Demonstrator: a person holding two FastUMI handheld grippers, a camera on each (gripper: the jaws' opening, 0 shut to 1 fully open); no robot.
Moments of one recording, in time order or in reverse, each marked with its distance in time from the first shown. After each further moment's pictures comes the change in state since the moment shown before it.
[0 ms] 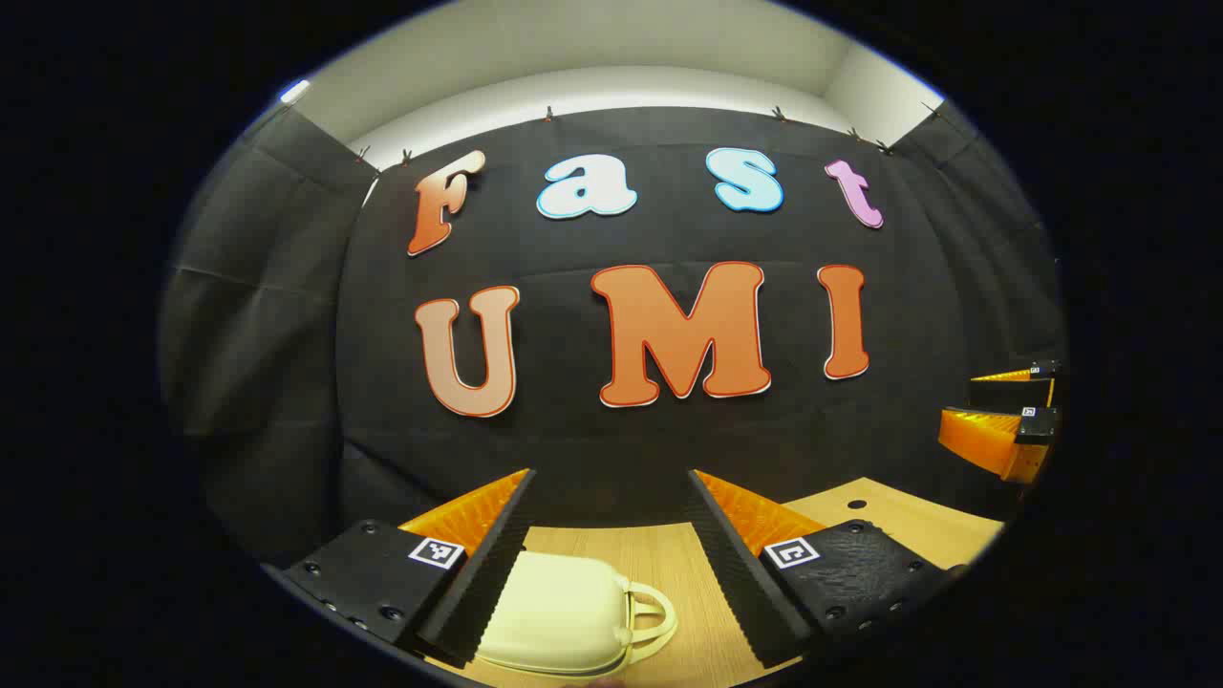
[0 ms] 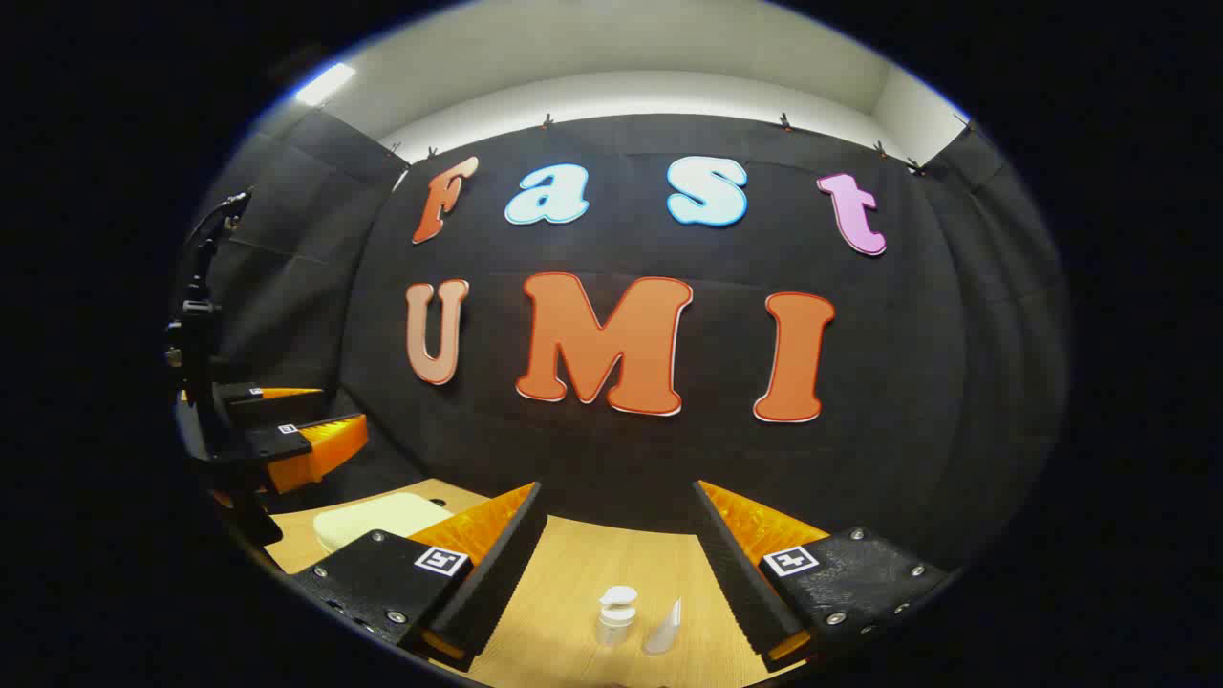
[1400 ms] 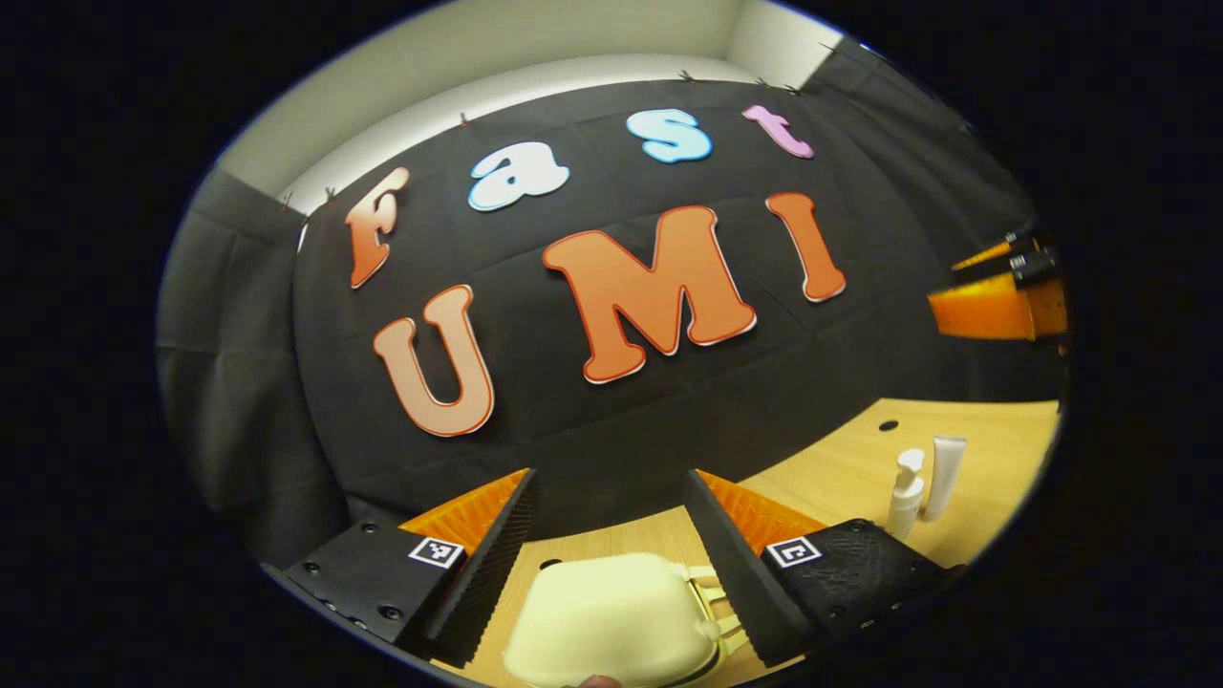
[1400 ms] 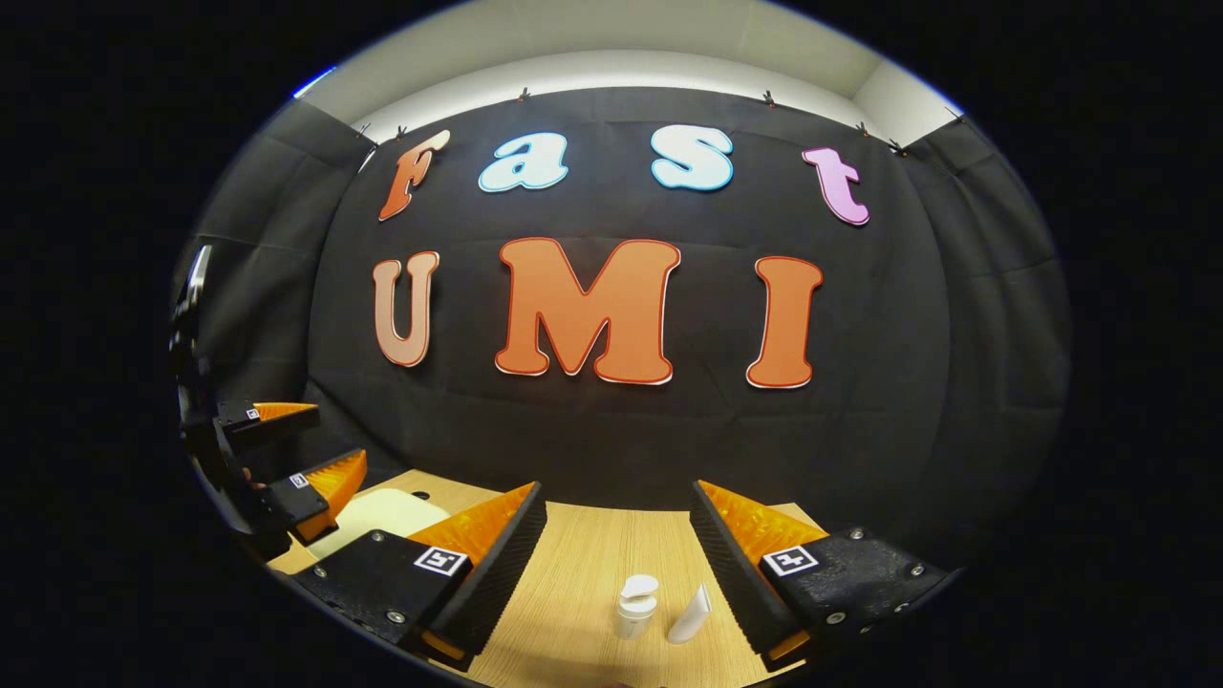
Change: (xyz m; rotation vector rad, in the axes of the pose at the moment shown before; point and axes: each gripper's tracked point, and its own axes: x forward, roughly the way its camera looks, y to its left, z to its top) left arm 0.021 0.029 -0.017 0.309 -0.005 -0.091; right arm 0.021 0.023 -0.025 0.012 0.065 -0.066
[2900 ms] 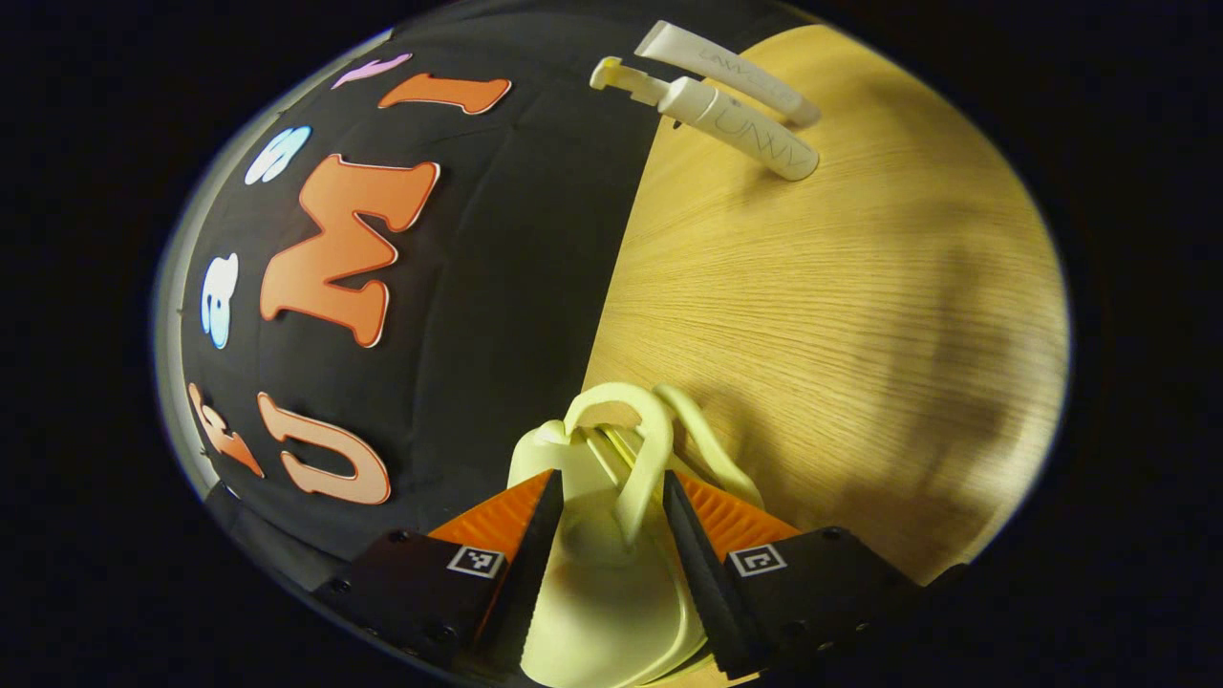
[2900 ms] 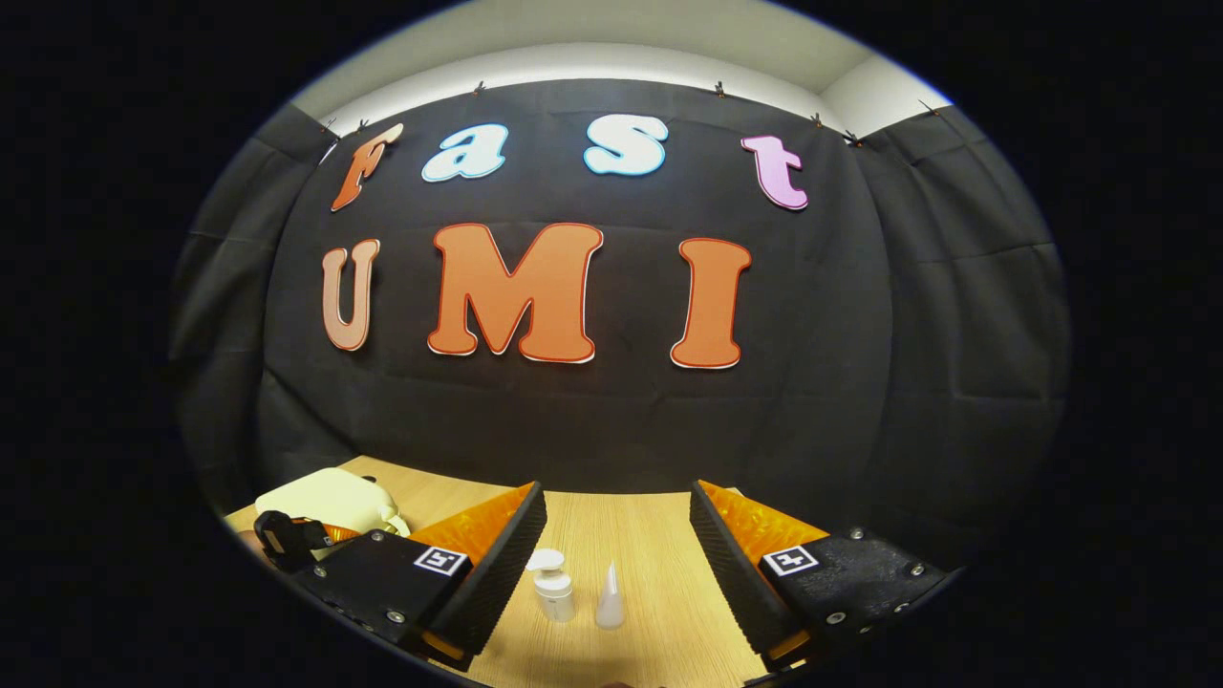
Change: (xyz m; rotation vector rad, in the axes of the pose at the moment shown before) left arm -0.008 0.022 -0.099 0.913 0.359 -0.239; right arm -0.020 -0.084 -0.027 0.004 0.039 -0.138
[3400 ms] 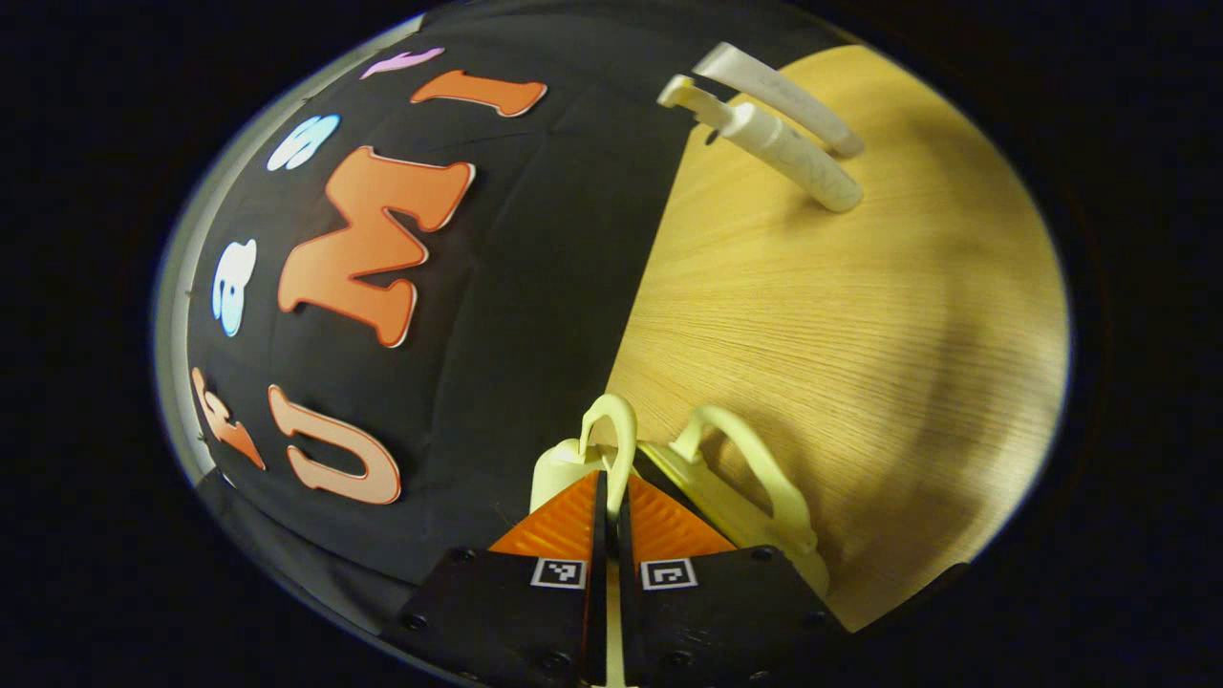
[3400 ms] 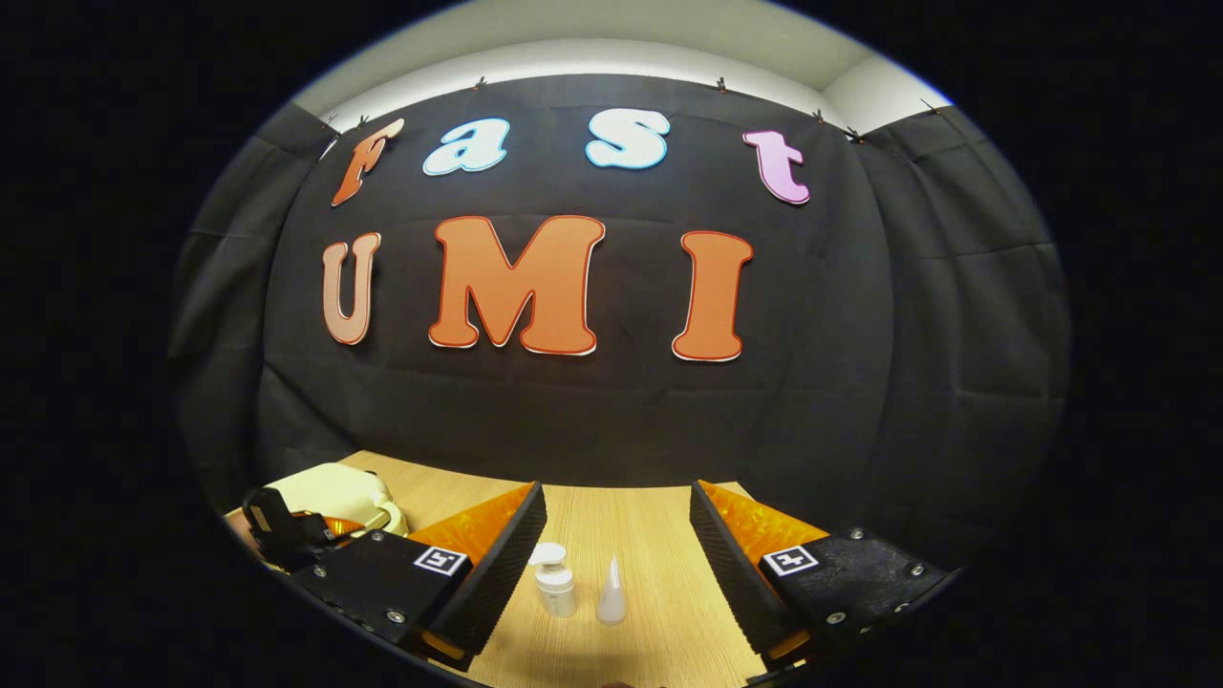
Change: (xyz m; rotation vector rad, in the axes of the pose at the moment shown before) left arm -0.003 0.015 0.007 -0.133 -0.053 0.049; right arm 0.001 0.006 -0.006 -0.004 0.021 0.001
